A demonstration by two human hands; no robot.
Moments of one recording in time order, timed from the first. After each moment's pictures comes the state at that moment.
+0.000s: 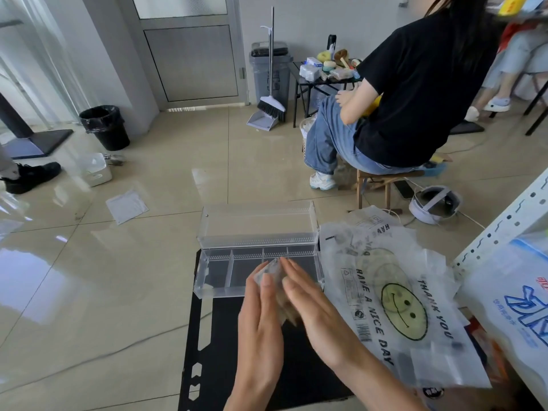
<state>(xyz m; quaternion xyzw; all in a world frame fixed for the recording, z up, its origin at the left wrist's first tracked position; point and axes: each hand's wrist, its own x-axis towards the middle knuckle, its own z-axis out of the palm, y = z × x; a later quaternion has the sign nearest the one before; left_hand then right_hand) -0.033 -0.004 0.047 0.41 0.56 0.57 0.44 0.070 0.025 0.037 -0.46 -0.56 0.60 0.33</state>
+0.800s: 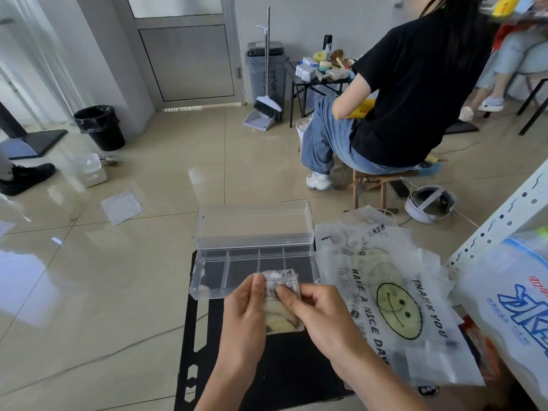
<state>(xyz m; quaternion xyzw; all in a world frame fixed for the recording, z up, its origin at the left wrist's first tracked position) -0.052 0.010 0.036 0.37 0.54 0.56 0.50 0.080 0.025 0.047 -0.54 -0.52 0.56 0.36</state>
